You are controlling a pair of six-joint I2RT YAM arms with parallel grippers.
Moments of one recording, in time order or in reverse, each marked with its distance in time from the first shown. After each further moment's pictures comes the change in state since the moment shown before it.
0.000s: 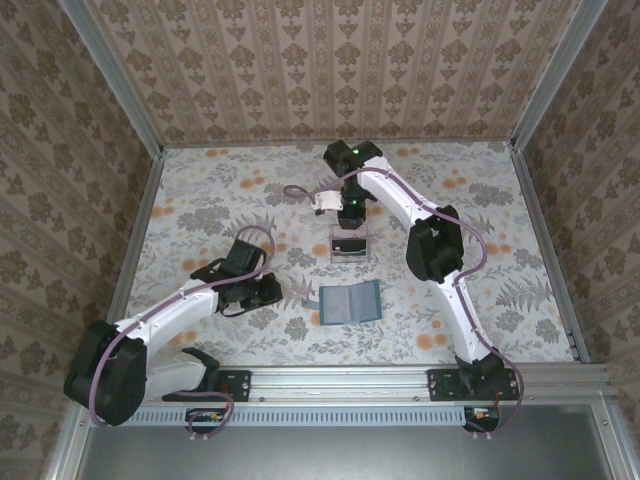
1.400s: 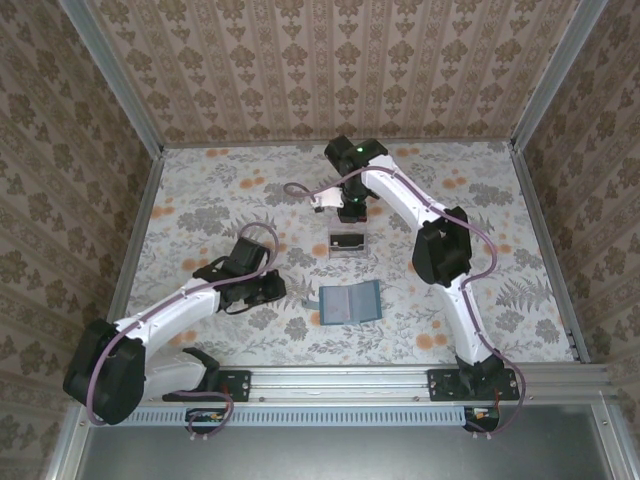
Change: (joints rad) left arm -0.032 0.005 0.021 0.034 -0.024 -0.001; right arm 0.006 -0.076 -0.058 0.034 -0.018 -0.035
